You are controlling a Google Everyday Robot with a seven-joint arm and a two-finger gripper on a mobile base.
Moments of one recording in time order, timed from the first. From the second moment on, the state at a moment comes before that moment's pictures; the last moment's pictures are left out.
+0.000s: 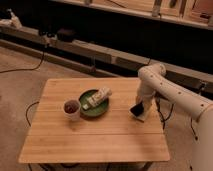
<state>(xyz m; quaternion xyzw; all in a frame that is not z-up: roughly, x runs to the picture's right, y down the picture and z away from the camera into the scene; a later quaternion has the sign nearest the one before) 0.240 0.114 0.858 -0.35 -0.10 -0.24 0.90</state>
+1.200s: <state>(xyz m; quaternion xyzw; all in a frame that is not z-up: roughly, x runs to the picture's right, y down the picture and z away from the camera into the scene) 0.248 0.116 0.856 -0.33 -0.12 -0.24 0.91</state>
